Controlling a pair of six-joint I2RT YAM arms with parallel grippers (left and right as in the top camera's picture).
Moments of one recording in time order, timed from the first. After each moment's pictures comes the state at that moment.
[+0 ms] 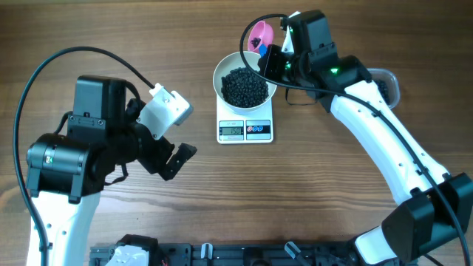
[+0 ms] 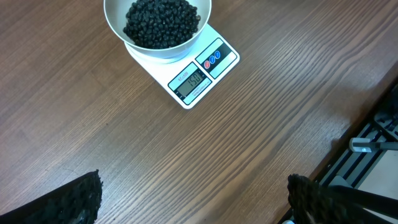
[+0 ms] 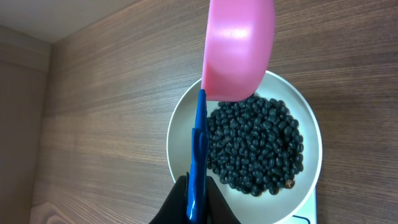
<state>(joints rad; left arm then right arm) -0.18 1.15 1.44 -1.35 0.36 0.52 0.42 1.69 1.49 -0.60 -0.23 0.62</state>
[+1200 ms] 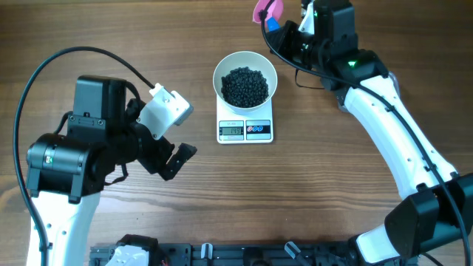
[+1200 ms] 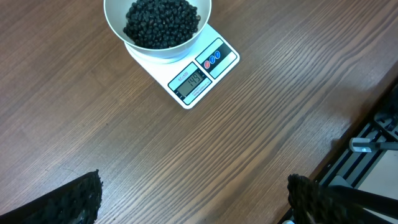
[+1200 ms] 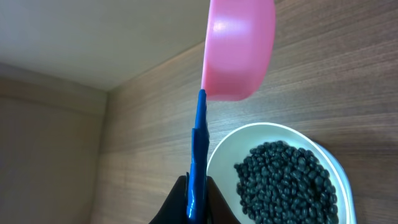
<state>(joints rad) -0.18 1.15 1.44 -1.35 0.36 0.52 0.32 1.69 1.49 -0.41 -0.34 0.73</state>
